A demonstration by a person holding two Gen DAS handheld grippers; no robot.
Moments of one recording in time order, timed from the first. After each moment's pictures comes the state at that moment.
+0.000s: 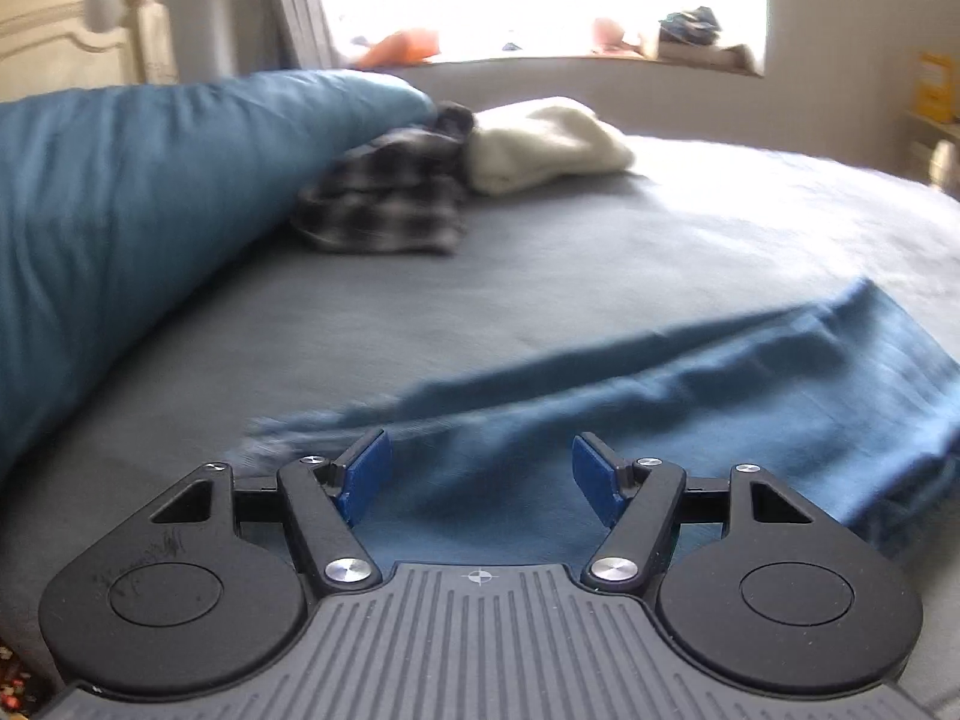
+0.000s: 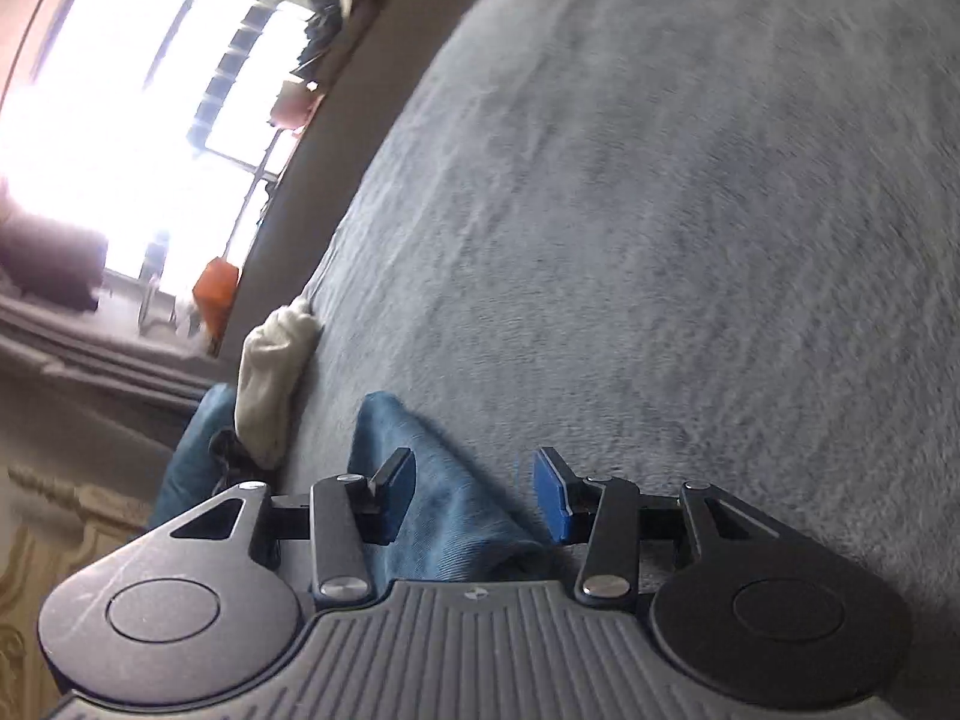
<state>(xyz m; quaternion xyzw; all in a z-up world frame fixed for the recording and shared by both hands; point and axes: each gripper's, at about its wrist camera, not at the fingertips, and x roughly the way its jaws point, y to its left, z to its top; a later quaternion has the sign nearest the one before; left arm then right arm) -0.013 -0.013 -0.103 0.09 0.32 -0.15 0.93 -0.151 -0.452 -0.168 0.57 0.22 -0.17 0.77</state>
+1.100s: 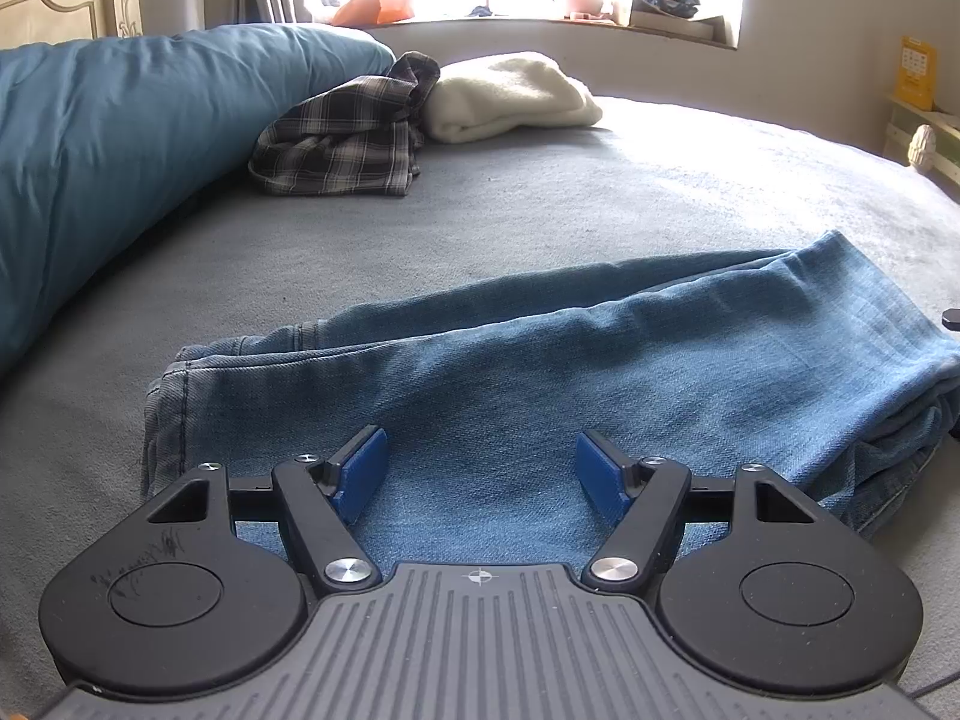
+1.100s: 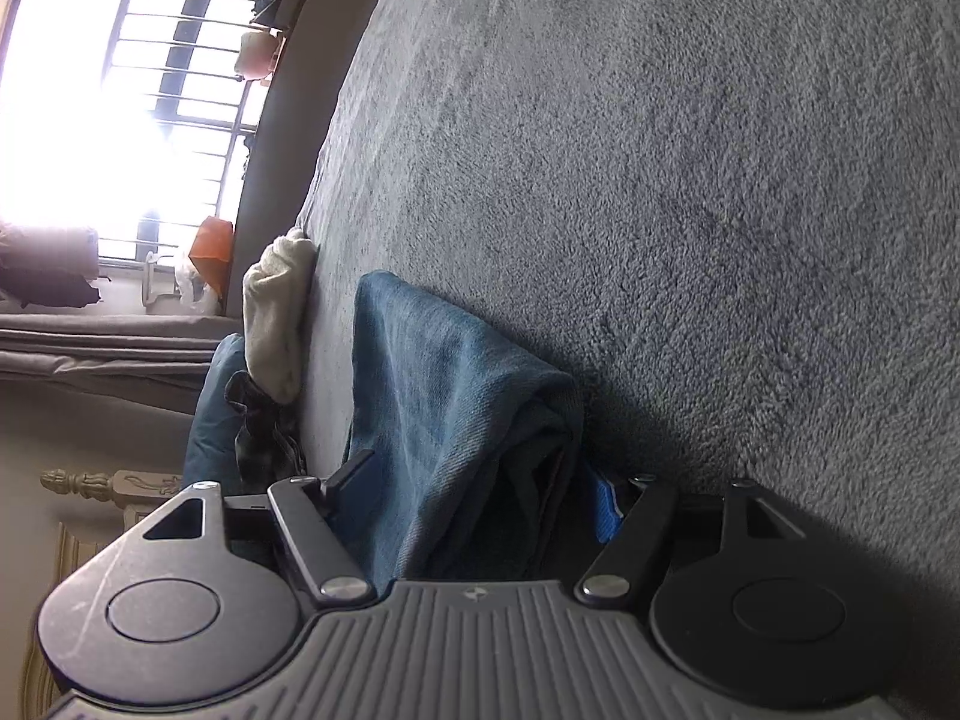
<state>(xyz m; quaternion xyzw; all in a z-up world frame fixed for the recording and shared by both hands) -0.019 -0.019 -0.123 0.08 0.35 -0.16 0.92 -0.135 -0.418 -0.189 0.63 0.27 -0.12 0.72</state>
